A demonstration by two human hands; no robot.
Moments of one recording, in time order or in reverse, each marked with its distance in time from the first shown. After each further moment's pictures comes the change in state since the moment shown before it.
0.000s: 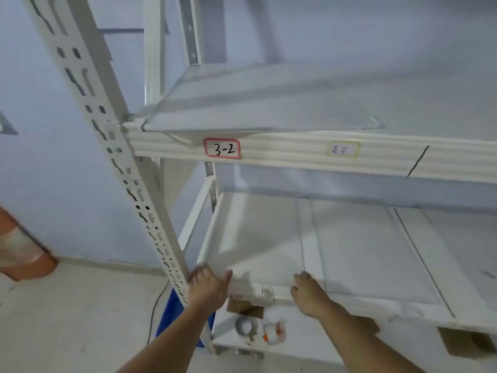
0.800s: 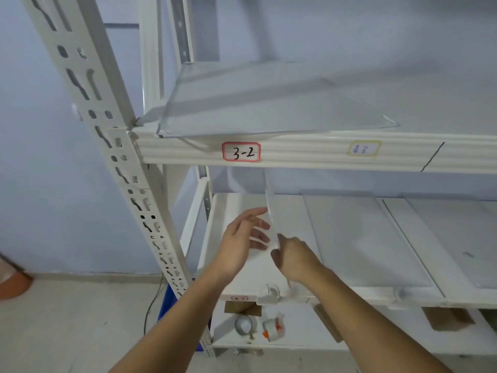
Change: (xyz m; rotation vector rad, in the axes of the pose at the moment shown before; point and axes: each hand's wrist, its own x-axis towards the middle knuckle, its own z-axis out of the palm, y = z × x) left_hand -0.047 0.095 -0.127 -1.074 -0.261 0.536; right_hand -0.018 -0.102 -0.066 -0.065 0.257 -0.063
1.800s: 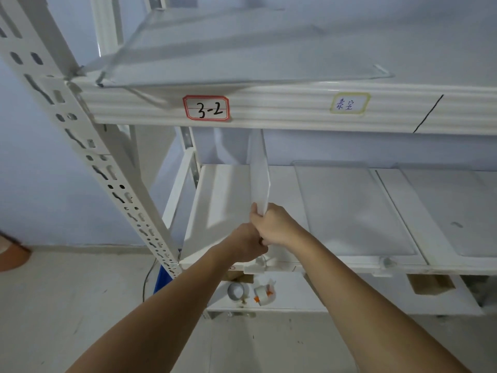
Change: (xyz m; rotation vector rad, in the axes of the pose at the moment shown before) left_hand 0.024 -0.082 0.040 1.009 -0.365 -0.174; right_hand -0.012 -0.019 -0.024 0.497 -0.141 0.145
